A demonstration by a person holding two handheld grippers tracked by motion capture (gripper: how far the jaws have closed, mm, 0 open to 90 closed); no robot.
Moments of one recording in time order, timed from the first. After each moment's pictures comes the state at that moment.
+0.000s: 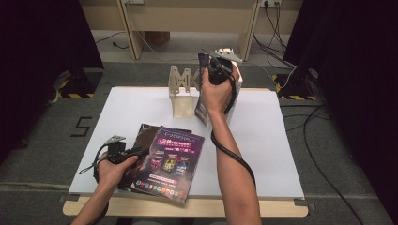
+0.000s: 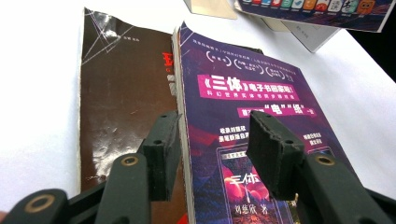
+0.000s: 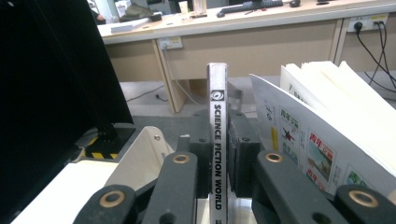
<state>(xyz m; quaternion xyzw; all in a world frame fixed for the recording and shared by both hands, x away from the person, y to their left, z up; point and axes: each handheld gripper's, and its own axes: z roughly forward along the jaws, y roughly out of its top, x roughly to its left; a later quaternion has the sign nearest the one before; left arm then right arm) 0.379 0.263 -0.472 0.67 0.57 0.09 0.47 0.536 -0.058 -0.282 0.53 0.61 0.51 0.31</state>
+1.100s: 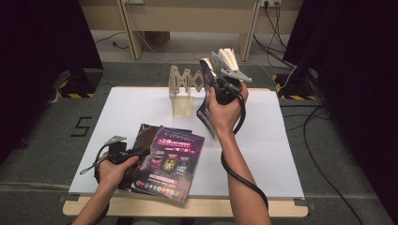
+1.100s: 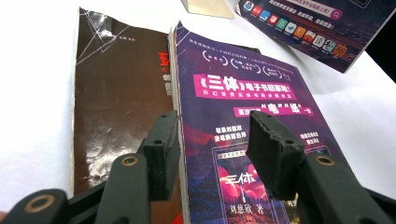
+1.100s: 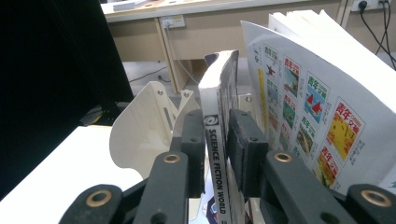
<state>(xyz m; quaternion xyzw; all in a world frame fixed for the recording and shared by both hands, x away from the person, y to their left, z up) 0.377 0.261 -0.470 0.67 0.57 0.09 0.47 0.484 -0.079 -0.299 0.53 0.63 0.49 0.29</state>
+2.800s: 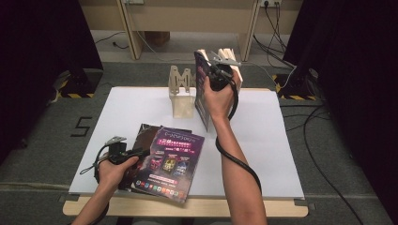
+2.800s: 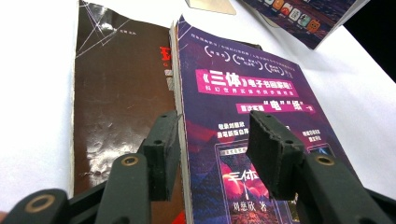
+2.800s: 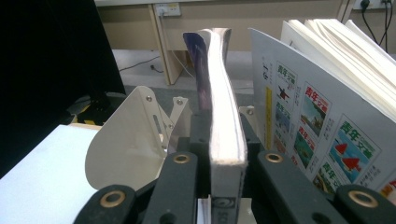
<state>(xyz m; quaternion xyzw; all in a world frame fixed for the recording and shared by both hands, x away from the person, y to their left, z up) 0.379 0.262 -0.475 0.67 0.57 0.08 0.47 0.530 -0.062 -0.294 0.53 0.65 0.46 0.29</state>
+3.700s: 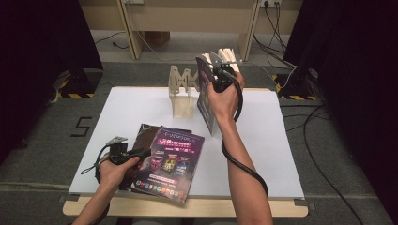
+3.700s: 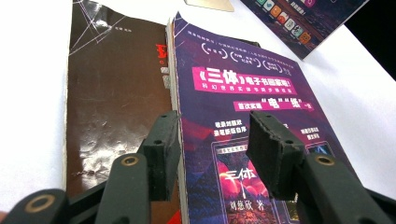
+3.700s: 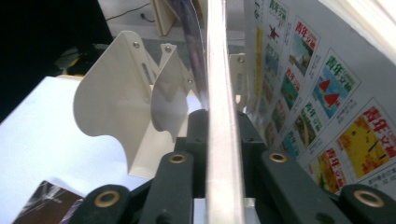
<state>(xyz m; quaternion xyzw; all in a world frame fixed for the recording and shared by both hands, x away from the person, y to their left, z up) 0.379 0.261 -0.474 0.67 0.57 0.08 0.47 0.524 -0.070 -0.291 0.56 0.69 0.38 0.24</state>
